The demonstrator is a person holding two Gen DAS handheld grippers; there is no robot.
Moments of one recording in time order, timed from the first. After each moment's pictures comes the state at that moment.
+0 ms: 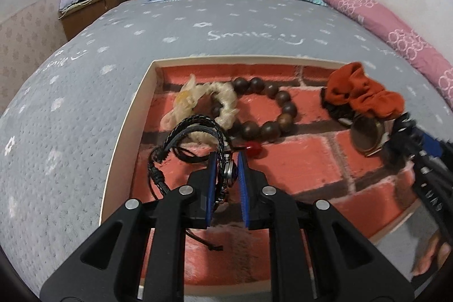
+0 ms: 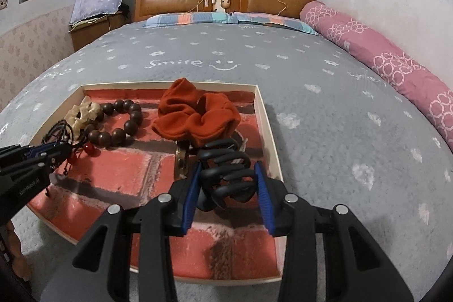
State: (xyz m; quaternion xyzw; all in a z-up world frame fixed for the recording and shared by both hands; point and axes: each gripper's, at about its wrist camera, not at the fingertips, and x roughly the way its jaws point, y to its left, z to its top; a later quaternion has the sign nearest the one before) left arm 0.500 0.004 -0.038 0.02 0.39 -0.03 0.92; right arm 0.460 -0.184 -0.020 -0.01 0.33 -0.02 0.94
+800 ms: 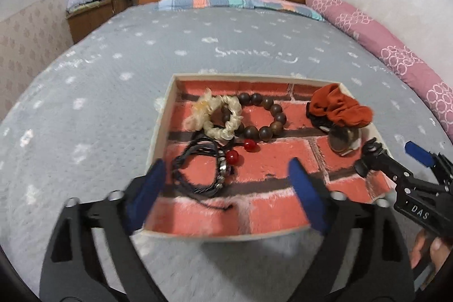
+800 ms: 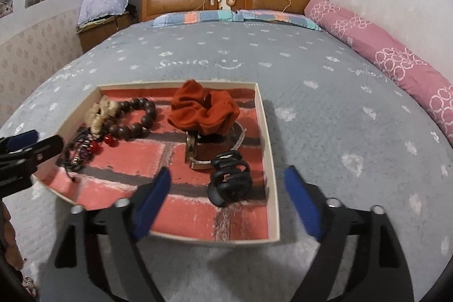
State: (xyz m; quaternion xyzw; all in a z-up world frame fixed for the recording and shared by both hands) left arm 0.441 0.024 0.015 0.00 0.36 -0.03 0.93; right arm 0.420 -0.196 0.010 0.01 0.33 0.00 0.94
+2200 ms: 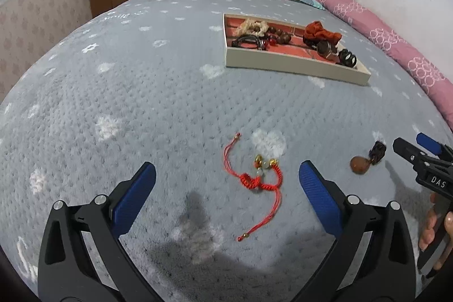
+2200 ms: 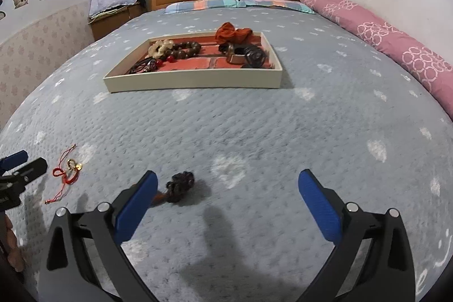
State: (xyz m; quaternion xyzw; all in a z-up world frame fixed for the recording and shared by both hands) left arm 0.212 0.098 -0.029 -0.03 0.39 -0.02 0.92; right arm 0.218 -0.152 -0.022 0.02 0.37 0.01 0.93
